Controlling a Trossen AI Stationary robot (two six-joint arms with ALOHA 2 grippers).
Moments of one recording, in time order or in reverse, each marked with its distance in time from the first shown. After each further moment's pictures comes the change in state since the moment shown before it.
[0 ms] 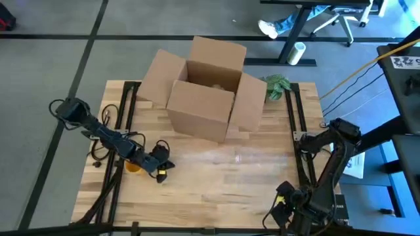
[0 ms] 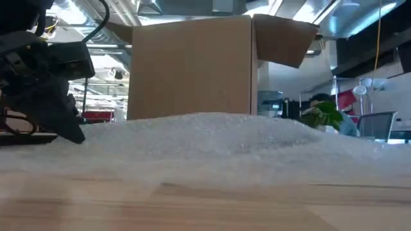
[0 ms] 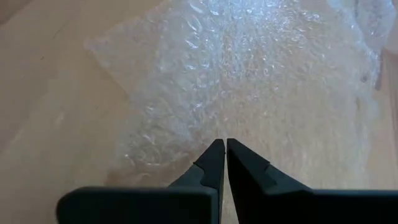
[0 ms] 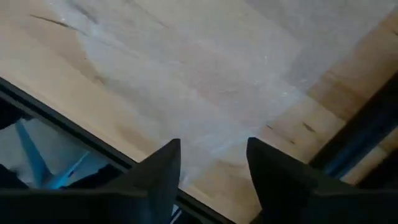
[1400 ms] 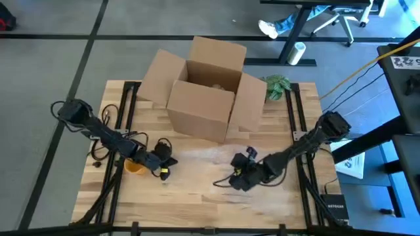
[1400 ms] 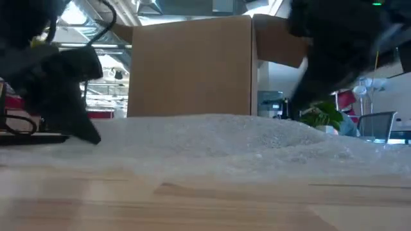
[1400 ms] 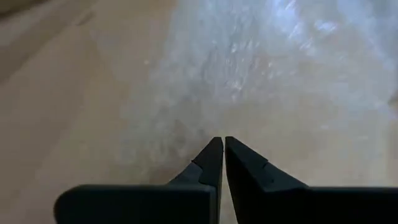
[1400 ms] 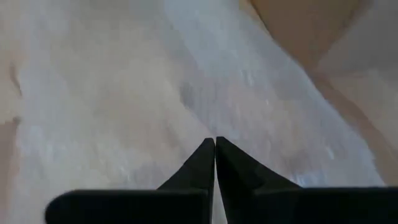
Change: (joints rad) left arm 0.048 0.112 0.002 0.073 -0.048 0.049; right arm -0.597 -0.002 -0.315 0.777 0.512 -1.205
